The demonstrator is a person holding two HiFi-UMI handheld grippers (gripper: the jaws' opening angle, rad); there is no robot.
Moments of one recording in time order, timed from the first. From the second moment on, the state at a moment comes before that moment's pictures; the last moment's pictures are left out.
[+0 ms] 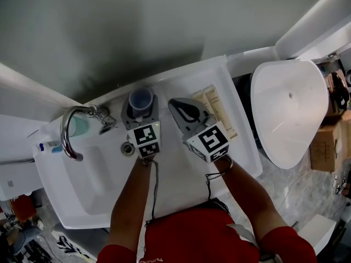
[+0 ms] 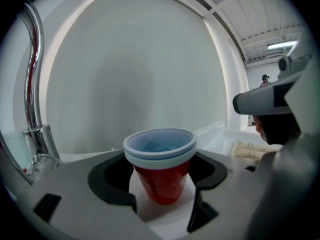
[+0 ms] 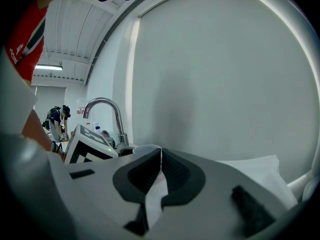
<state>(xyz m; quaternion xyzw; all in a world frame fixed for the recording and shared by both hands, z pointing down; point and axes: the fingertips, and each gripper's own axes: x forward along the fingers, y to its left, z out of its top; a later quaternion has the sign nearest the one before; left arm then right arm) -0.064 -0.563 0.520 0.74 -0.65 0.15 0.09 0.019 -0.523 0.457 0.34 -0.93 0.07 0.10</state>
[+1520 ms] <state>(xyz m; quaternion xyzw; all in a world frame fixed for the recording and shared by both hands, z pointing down) -0.056 -0.460 0.440 0.78 -0.62 0.07 0.06 0.016 -0.463 0.419 0.33 -0.94 0.08 0.05</state>
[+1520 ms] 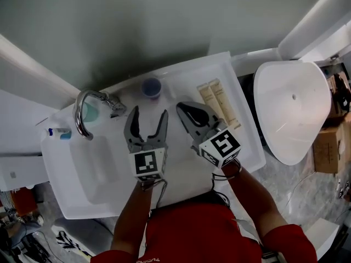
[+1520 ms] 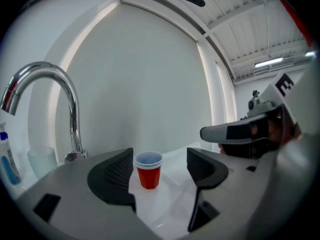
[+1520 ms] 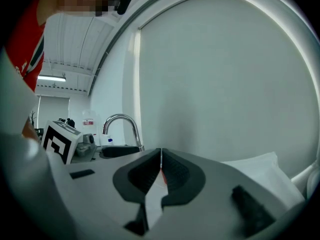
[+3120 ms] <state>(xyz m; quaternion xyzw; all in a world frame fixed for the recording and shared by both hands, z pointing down) -0.035 -0.324 0.331 0.86 -0.52 -0.02 0.02 -0.001 -0.322 0.340 0.27 -0.96 0.03 -0.01</state>
